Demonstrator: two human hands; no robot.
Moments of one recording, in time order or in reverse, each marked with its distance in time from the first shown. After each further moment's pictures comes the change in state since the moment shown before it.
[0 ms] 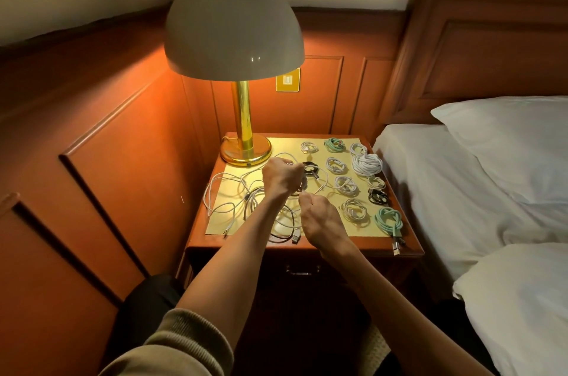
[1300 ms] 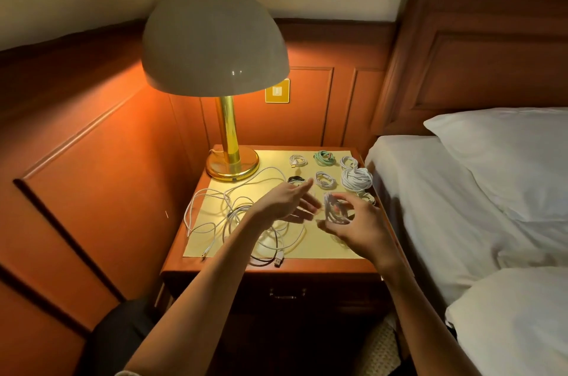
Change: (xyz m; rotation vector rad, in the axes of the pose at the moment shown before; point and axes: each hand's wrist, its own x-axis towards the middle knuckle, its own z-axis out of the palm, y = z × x) left_hand 0.004 0.012 0.018 -0.042 -0.662 -0.054; right_hand 0.047 0.086 -0.082 -0.056 0.099 -0.131
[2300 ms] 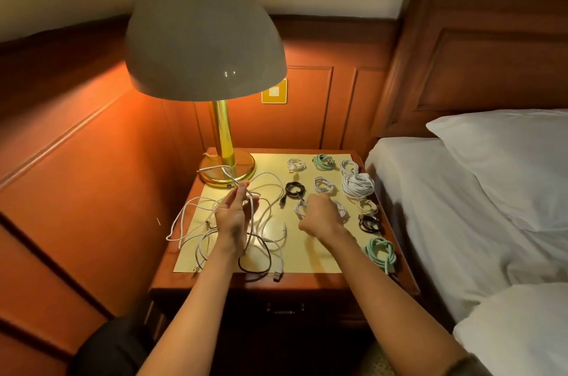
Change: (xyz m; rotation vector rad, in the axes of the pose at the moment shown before) left_hand 0.037 -0.083 -0.042 -1.088 0.615 0.236; right_hand 0.093 -0.008 0.078 -0.506 -0.198 0.194
